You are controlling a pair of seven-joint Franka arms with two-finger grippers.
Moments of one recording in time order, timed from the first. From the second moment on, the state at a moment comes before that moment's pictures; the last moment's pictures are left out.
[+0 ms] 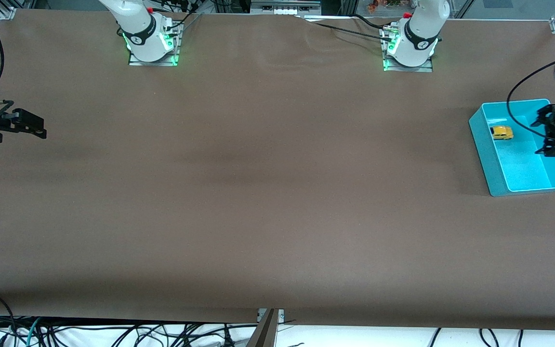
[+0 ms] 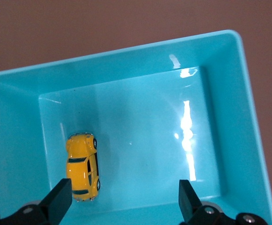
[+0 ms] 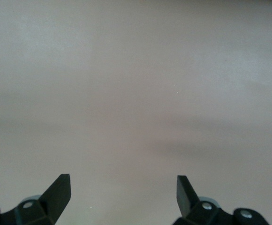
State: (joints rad) left arm 0.30 0.09 0.21 -2.19 0.18 2.27 -1.08; right arm -0.09 0.15 0.06 -1.49 -0.07 1.57 -0.16
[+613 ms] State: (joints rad) left arm 0.29 0.06 -0.03 -1.81 0.06 1.85 -0.70; right arm -0.10 0.15 0.06 -1.49 -0.07 1.57 -0.16
